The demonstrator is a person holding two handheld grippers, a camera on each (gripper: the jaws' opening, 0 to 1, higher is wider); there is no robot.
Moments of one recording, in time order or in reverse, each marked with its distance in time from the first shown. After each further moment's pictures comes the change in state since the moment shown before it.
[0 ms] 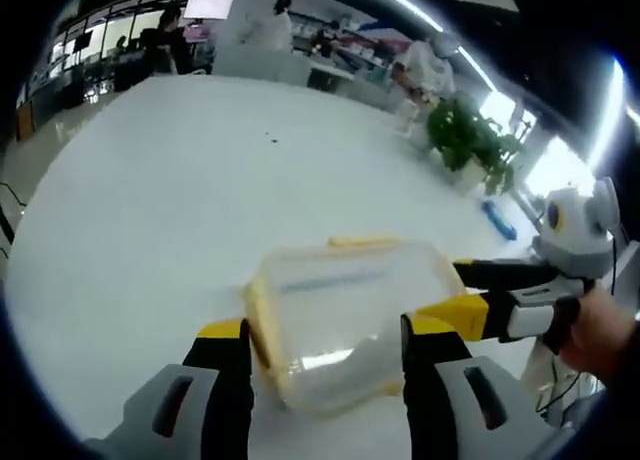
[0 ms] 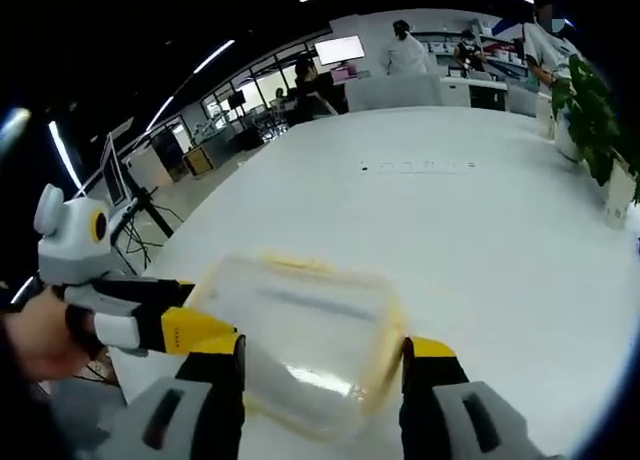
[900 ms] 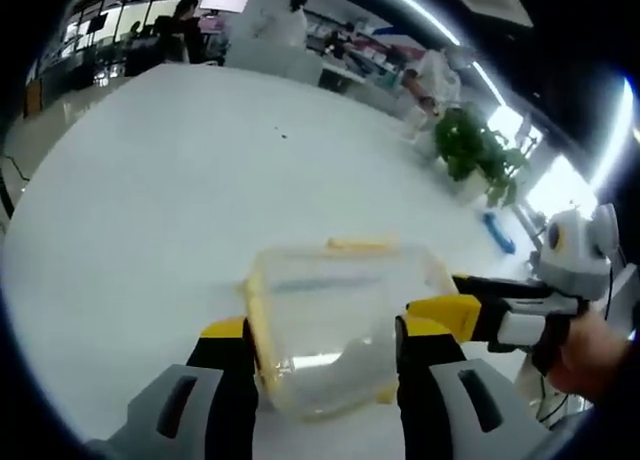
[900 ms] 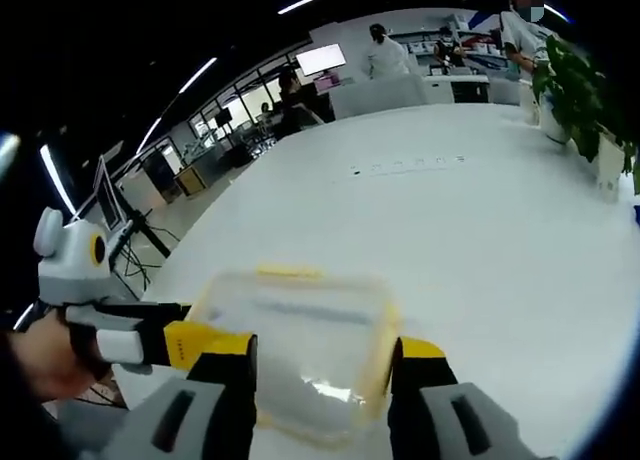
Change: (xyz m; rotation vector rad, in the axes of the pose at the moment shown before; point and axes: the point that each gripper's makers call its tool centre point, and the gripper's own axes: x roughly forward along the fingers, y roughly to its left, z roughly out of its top) left arm -0.005 0.006 -0.007 -0.071 -0.006 -0.010; right arm -0.003 0.013 -0.003 0.062 -0.074 -0.025
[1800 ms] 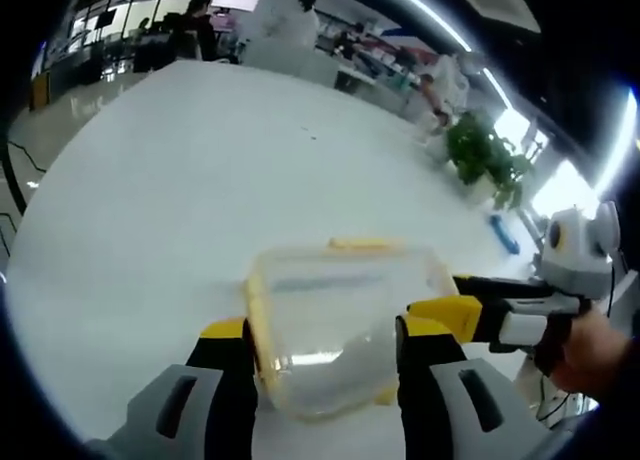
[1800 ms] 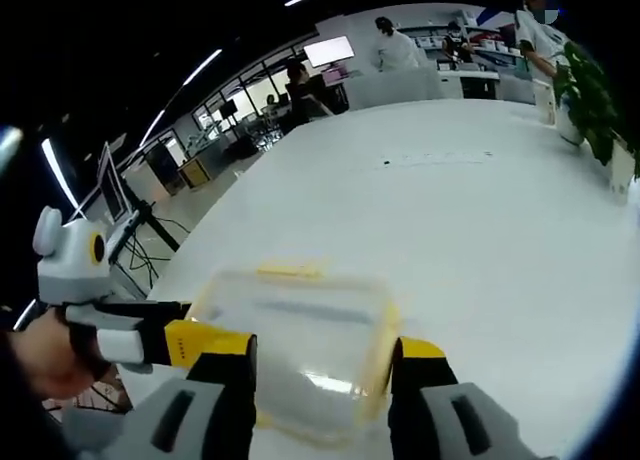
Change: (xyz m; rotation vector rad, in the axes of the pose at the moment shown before) left arm -0.031 0.045 0.004 -0.015 0.000 0.023; right arm 0.027 0.048 -0.005 0.000 0.044 0.014
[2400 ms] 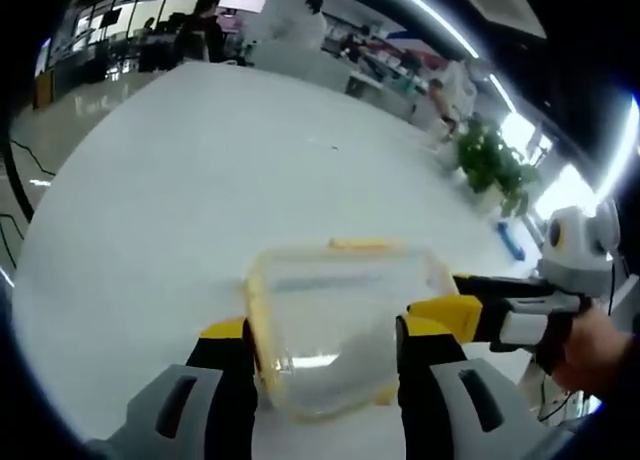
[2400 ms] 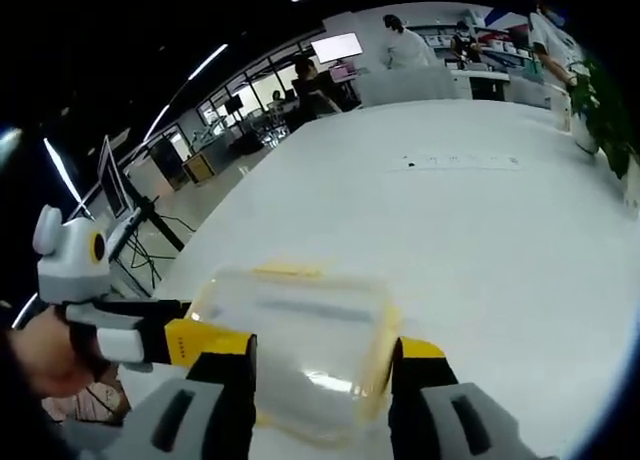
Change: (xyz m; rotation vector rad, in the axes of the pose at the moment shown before) left arm -0.007 0.038 0.018 -0.011 -0.006 0.014; right arm 0.031 0.028 0.015 -0.020 0.021 0.020
